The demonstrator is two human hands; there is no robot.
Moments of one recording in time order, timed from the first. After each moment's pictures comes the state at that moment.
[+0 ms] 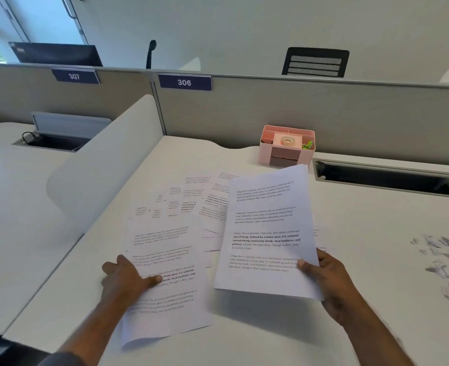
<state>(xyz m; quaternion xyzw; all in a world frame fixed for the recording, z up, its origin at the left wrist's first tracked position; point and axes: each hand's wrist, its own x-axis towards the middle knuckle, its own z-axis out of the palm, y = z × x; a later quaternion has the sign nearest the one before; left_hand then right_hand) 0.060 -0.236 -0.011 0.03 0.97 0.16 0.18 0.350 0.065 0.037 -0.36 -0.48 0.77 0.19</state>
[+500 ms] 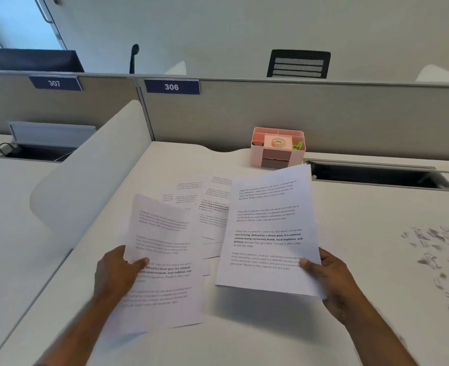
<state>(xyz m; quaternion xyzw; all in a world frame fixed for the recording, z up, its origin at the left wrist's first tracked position) 0.041 -0.224 0.031 0.11 0.93 0.34 0.10 0.345 0.059 0.048 -0.40 -0.48 0.75 0.22</state>
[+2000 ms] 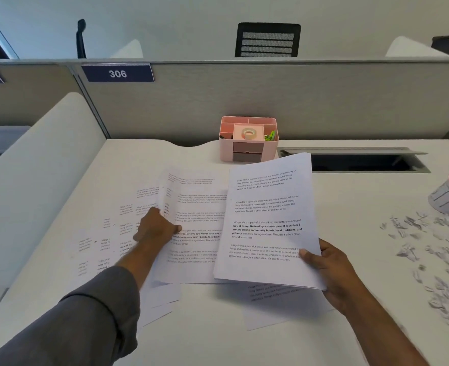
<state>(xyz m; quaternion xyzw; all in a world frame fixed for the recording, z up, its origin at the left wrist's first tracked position) -0.003 -0.004 0.000 0.13 0.94 0.24 0.21 0.350 0.130 0.043 -0.46 -0.45 0.73 0.24</state>
